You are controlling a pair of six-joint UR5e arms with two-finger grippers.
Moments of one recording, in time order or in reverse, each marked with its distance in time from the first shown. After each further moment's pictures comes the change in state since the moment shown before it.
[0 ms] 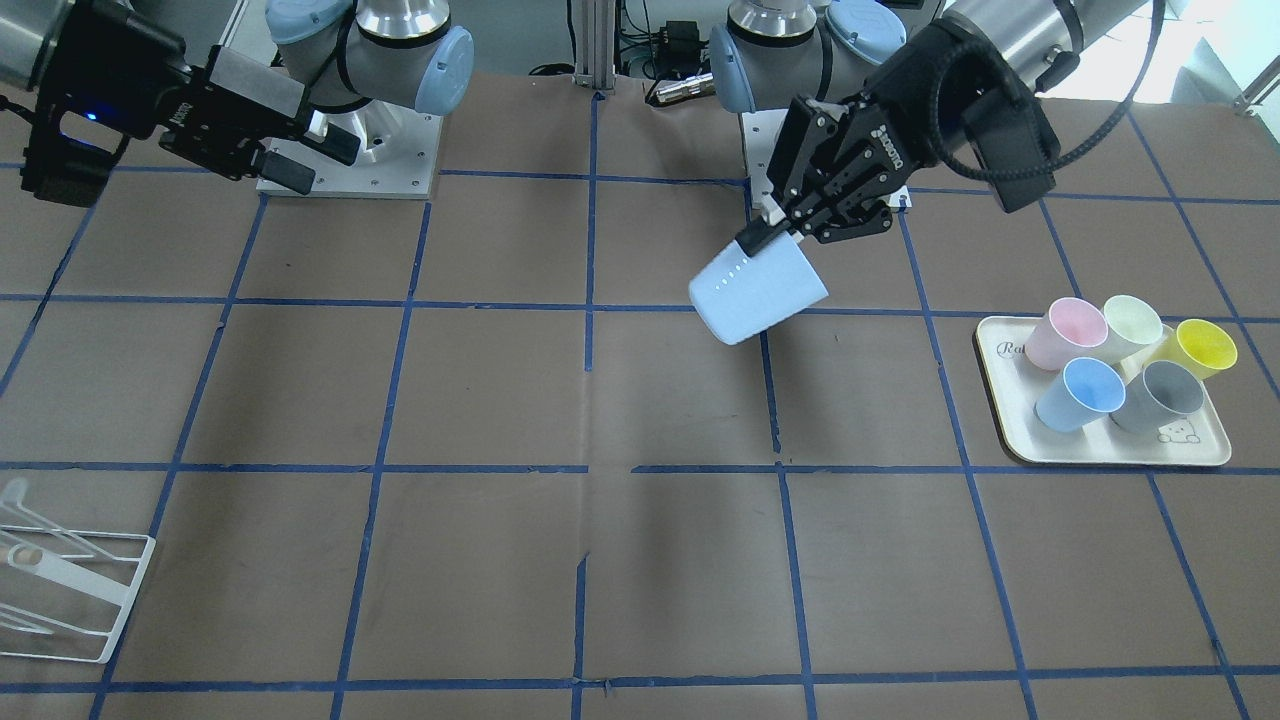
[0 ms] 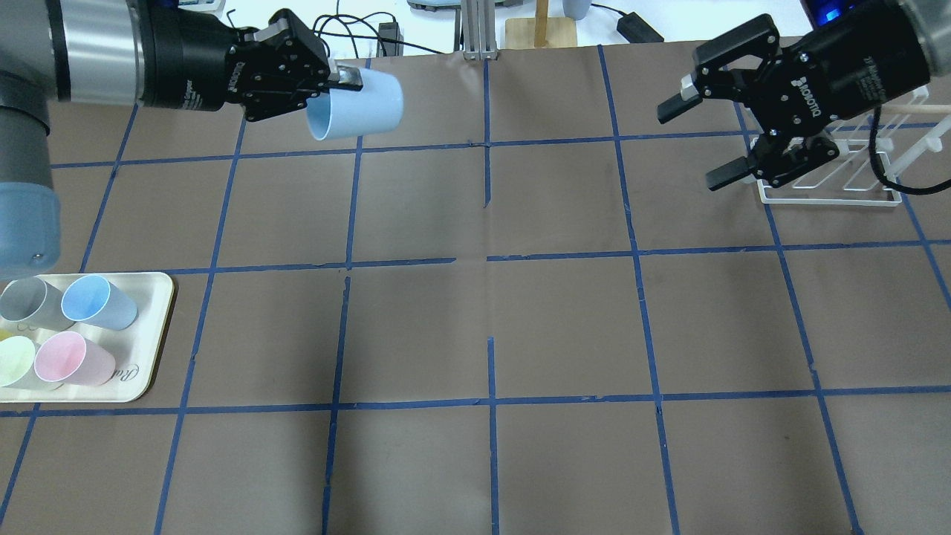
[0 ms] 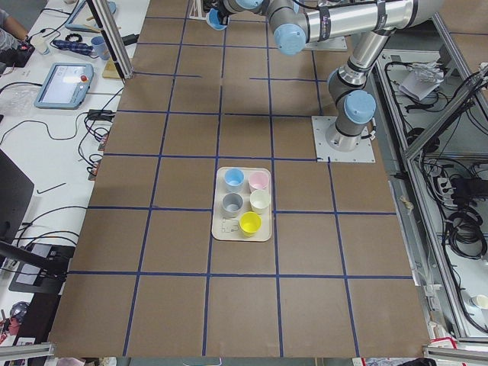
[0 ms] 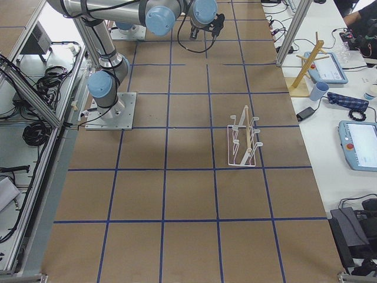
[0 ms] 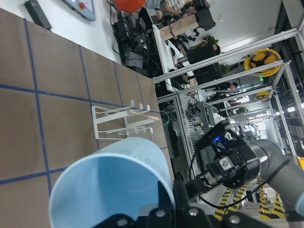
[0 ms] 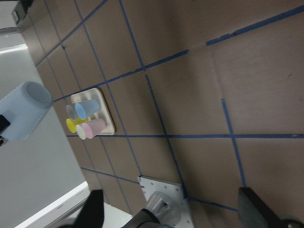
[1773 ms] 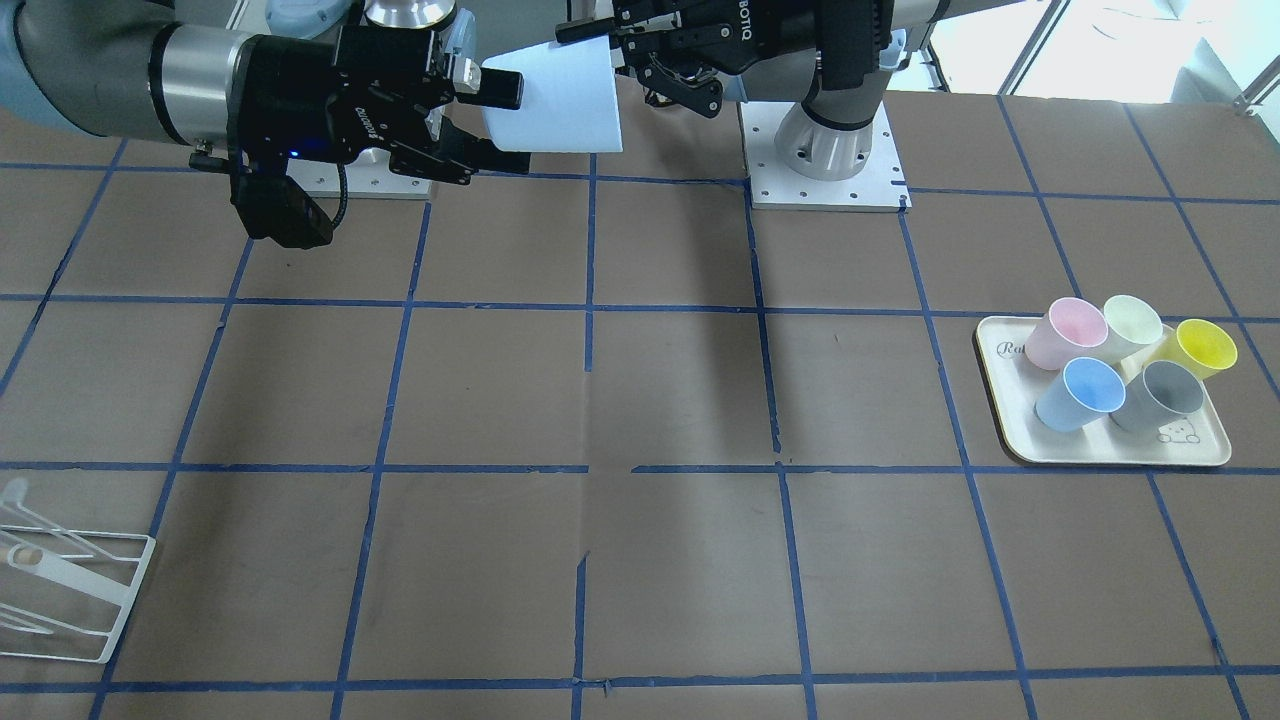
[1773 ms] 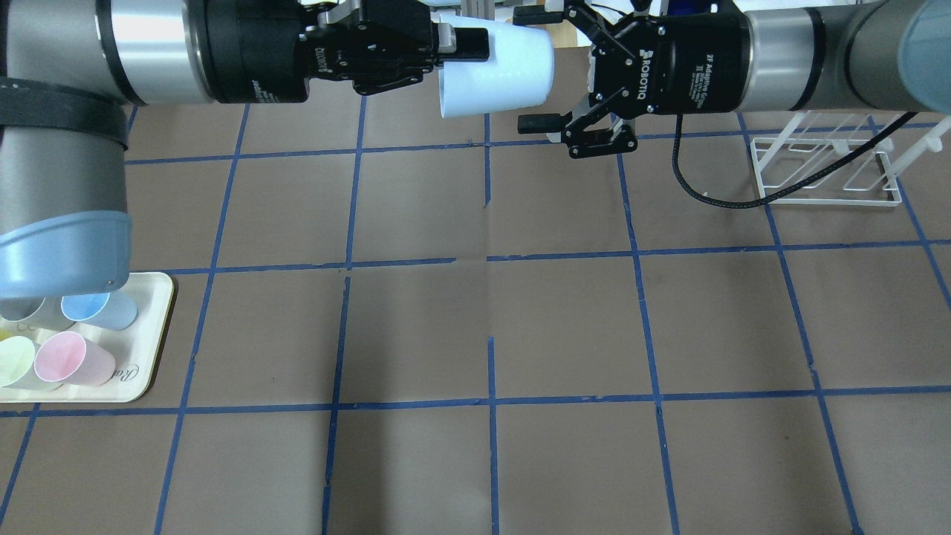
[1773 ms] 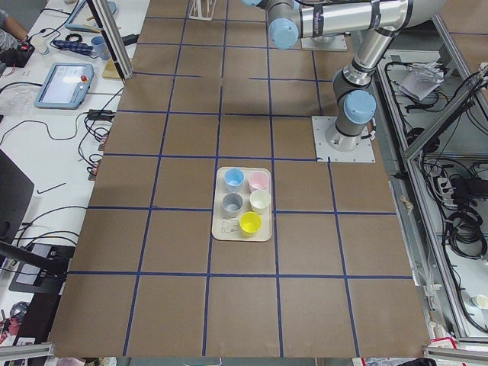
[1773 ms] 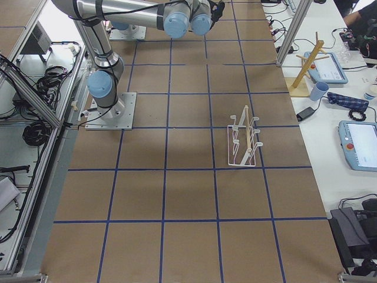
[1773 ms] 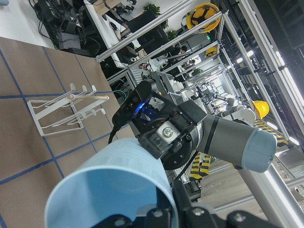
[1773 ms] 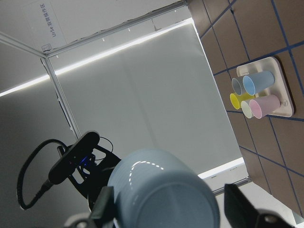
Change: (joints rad) left arm -0.139 -0.010 -0.011 0.124 -0.585 0.106; right arm 0.186 0.070 0.077 0.307 0.817 -0.290
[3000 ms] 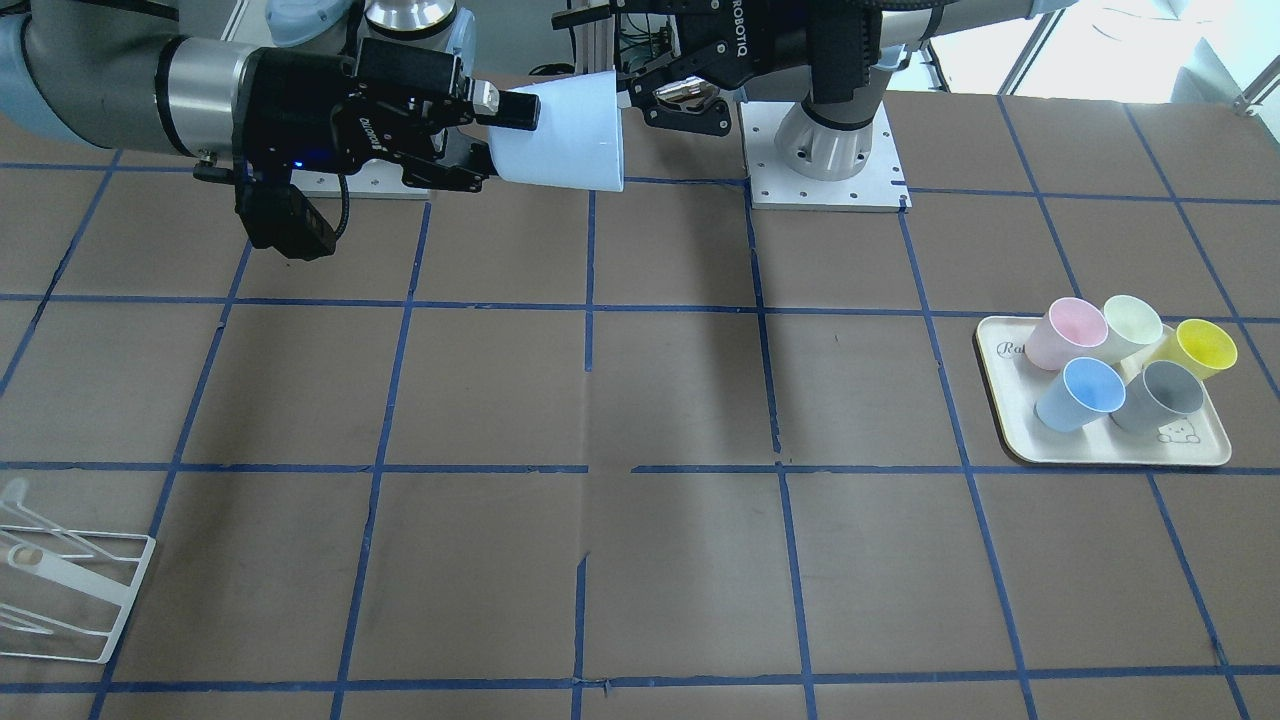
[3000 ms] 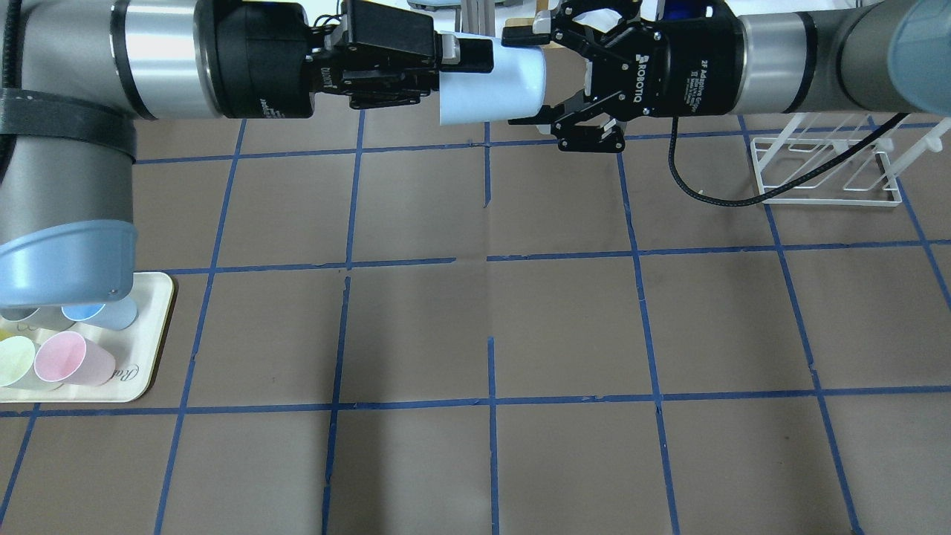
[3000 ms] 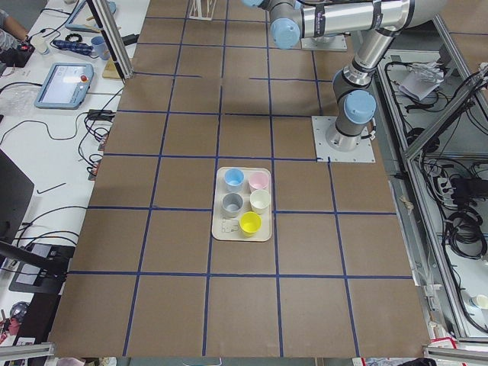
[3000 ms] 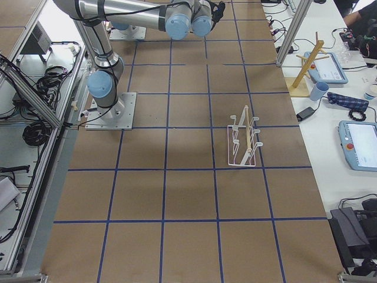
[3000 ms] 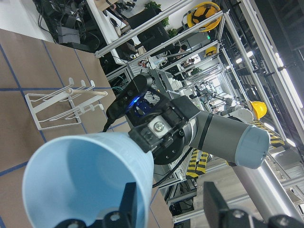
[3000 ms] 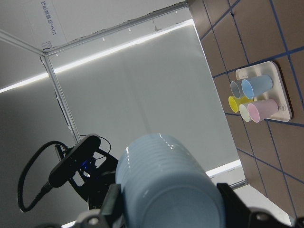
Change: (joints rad) left arm 0.000 0.001 -0.028 -0.030 -0.002 0.104; right arm 0.004 0.013 0.001 0.001 0.000 -0.051
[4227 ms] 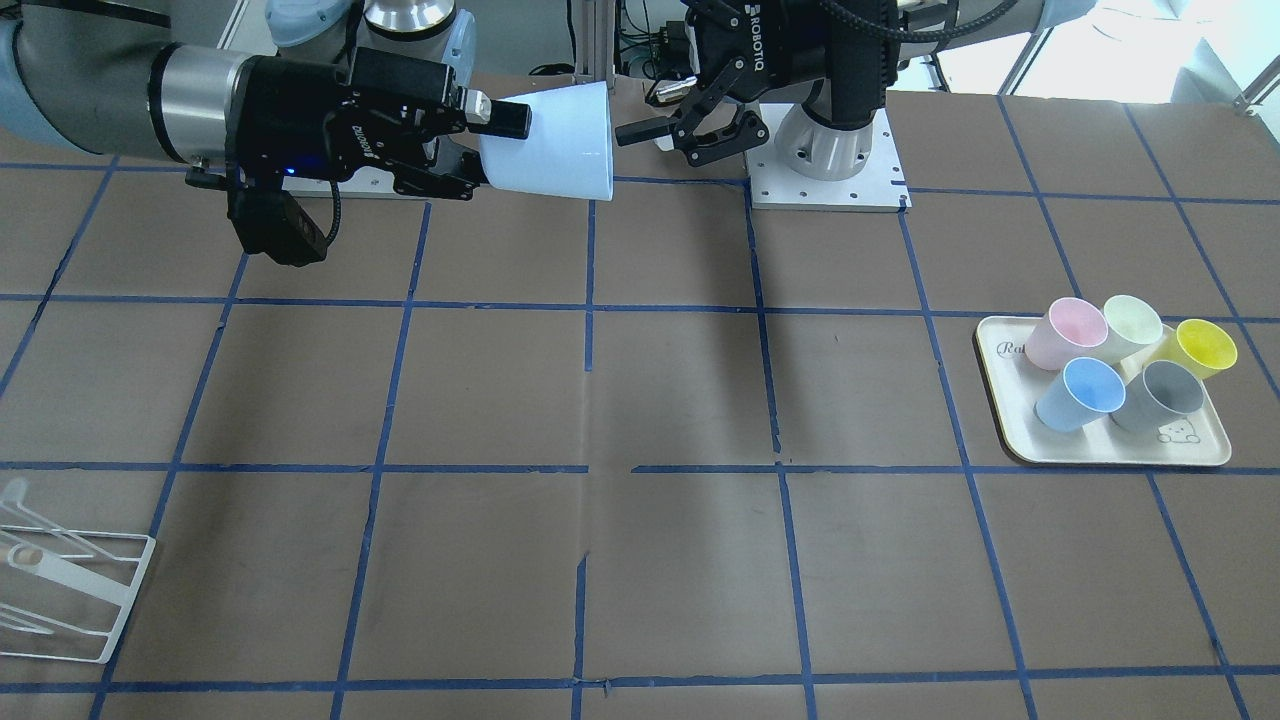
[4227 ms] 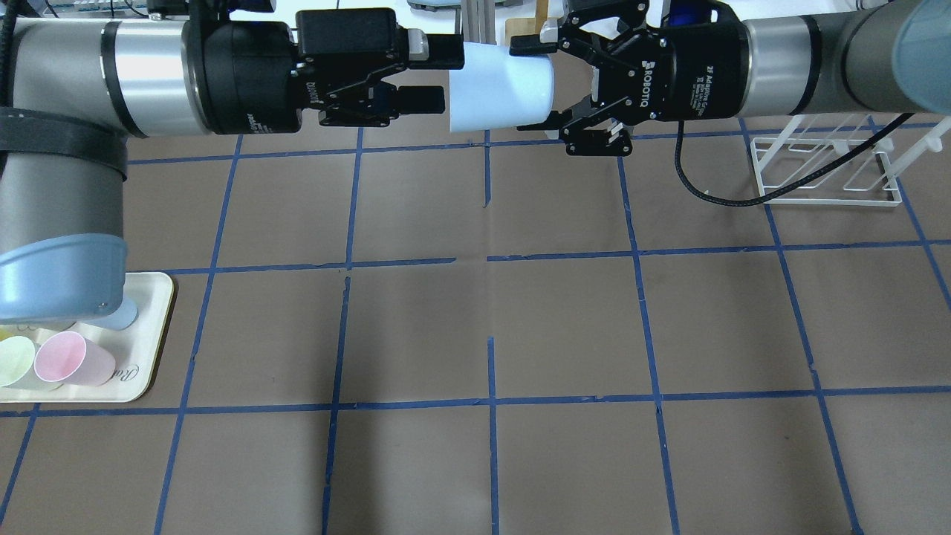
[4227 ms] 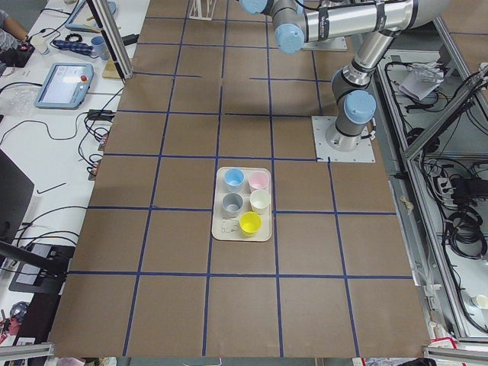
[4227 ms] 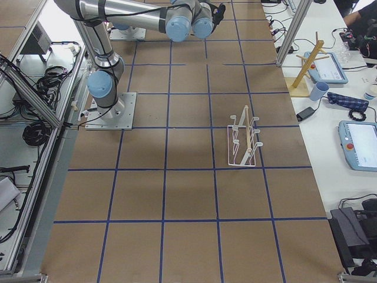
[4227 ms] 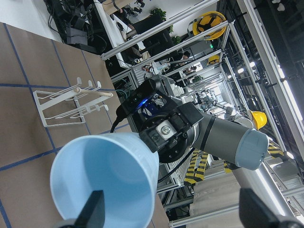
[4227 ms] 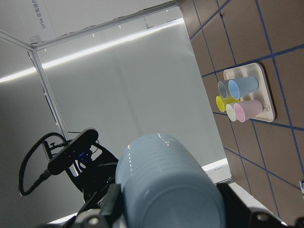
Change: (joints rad) left arm 0.029 0.020 -0.039 -0.037 -0.012 0.005; right arm -0.010 0.003 0.002 0.000 -0.017 -0.024
